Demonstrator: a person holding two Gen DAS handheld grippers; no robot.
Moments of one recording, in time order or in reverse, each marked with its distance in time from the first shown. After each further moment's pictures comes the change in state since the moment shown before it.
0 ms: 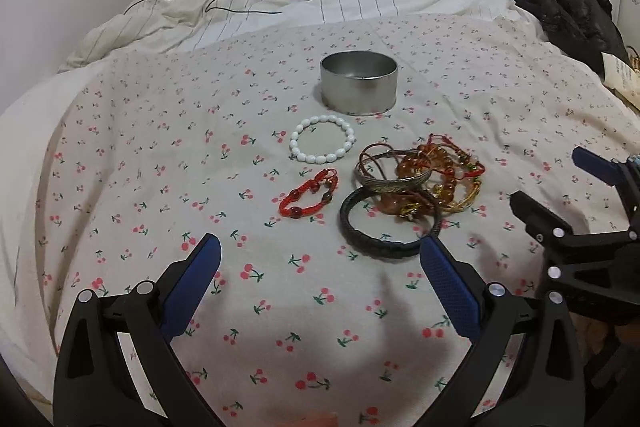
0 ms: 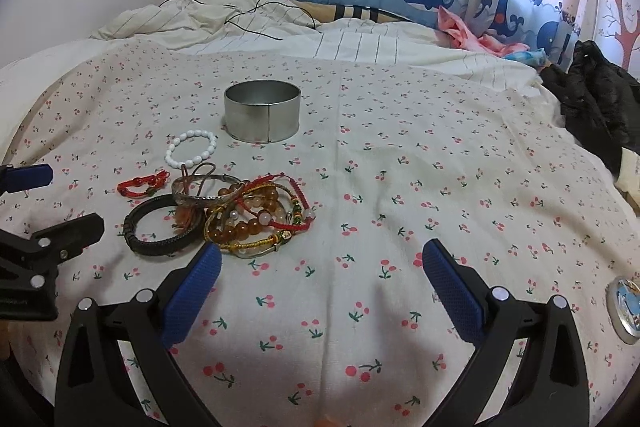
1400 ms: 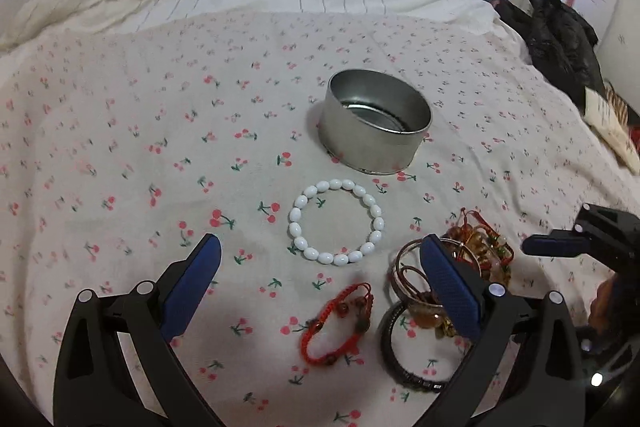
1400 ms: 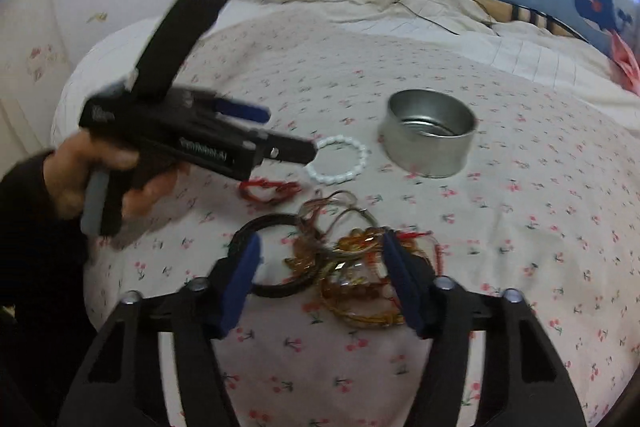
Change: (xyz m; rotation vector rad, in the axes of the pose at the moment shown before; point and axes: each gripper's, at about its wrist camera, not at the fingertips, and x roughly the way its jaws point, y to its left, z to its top) left arm 0.100 0.049 0.082 -0.031 0.070 -0.233; right arm 0.045 0.029 0.049 -0.300 0.107 0.564
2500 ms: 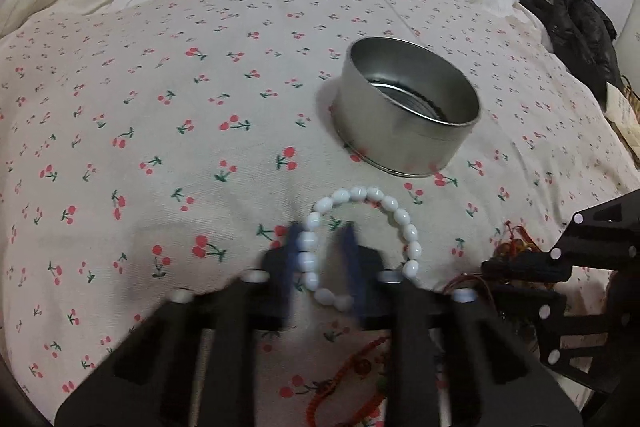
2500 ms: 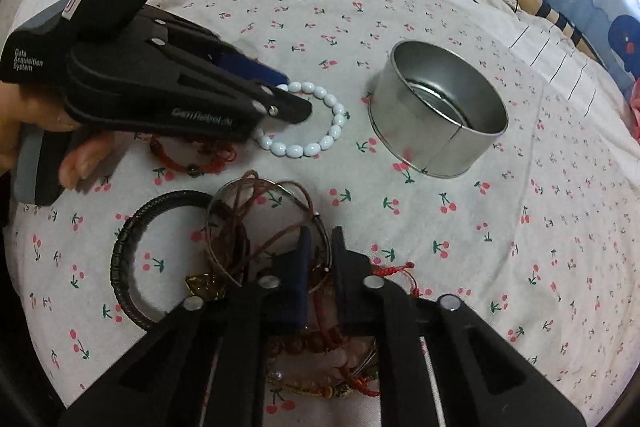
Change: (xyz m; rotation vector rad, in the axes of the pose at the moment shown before) left arm 0.060 0.008 0.009 -0.021 0.091 0.000; right arm 0.080 -0.013 0.022 -0.181 0.236 -0.120
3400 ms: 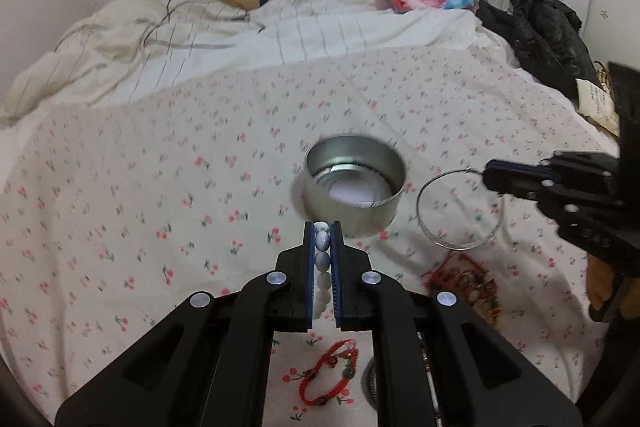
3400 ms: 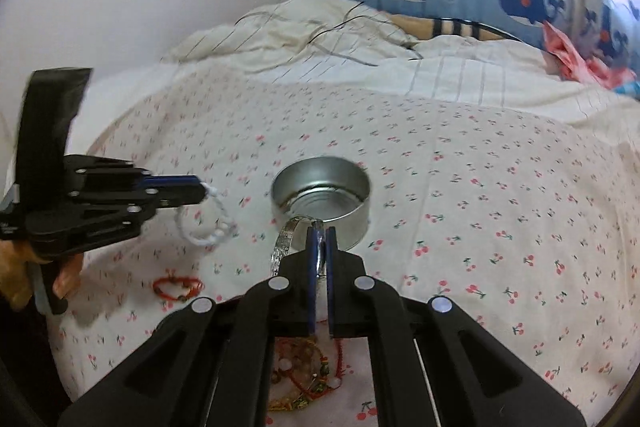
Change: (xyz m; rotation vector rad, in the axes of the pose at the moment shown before) left arm -0.092 -0.034 0.027 0.136 -0.195 0.010; right arm -0.081 -0.078 -0.007 0.403 -0.355 -0.036
